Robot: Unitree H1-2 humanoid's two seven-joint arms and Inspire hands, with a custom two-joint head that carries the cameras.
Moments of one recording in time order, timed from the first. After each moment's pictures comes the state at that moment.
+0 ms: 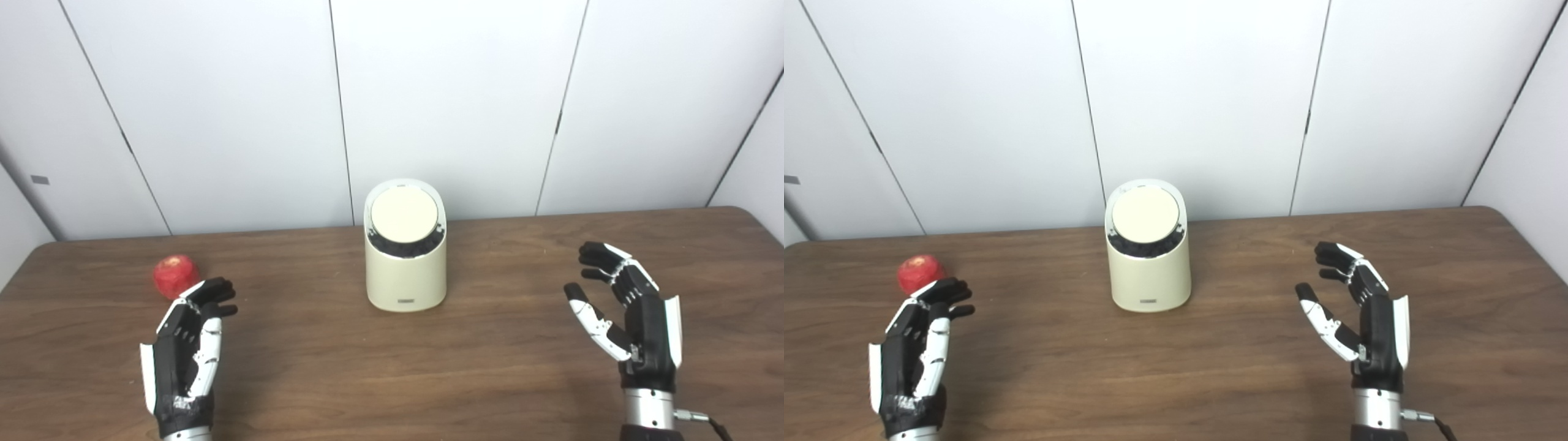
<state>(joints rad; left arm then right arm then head) -0.01 0.00 0.18 0.03 -0.02 -0.45 0.11 -0.07 -0.14 -0.01 0.04 -0.17 -0.43 -0.37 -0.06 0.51</state>
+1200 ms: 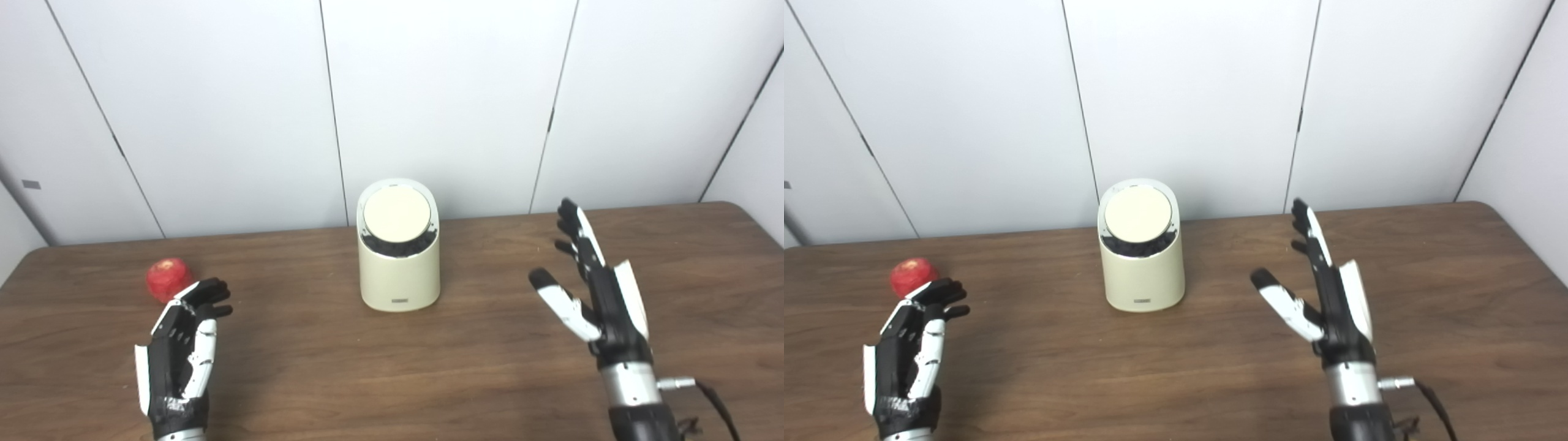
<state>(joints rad) -0.02 0.01 0.18 0.04 -0.04 -0.45 0.09 -0.20 -0.10 0.03 -0.39 -0.40 0.13 -0.07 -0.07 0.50</state>
